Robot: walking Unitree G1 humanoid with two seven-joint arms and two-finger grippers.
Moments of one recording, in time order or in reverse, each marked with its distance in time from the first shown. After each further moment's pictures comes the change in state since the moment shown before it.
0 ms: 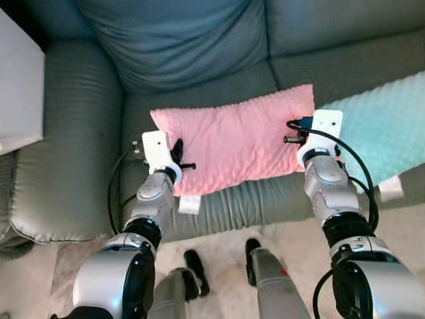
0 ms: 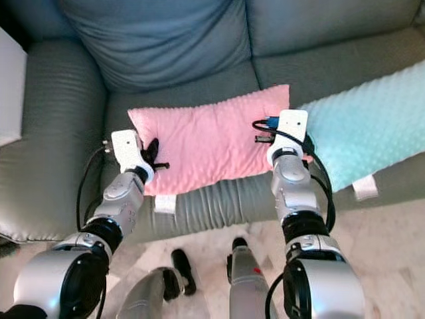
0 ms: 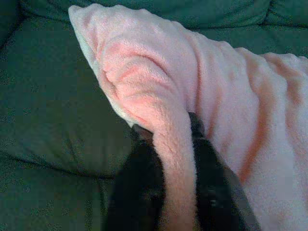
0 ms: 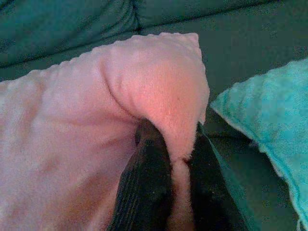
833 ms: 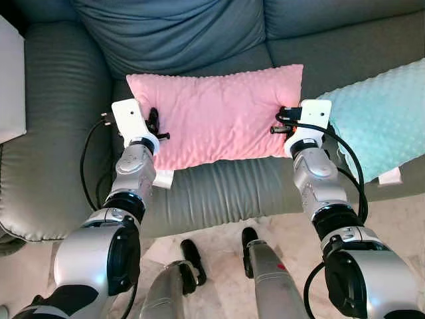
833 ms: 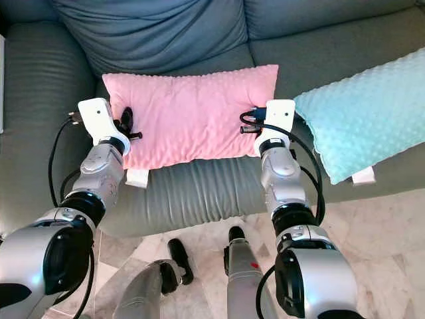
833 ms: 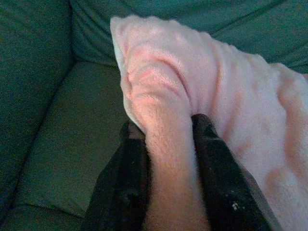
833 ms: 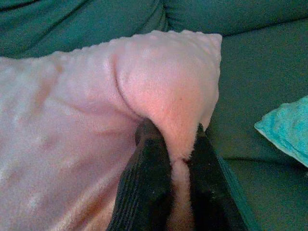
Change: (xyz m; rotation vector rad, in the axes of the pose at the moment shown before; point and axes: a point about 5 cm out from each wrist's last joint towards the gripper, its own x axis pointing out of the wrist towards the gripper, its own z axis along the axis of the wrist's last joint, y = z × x) left arm 0.015 0.029 0.061 0.012 -0.145 0.161; right arm 0.004 0.025 0.018 0.036 -0.138 0.145
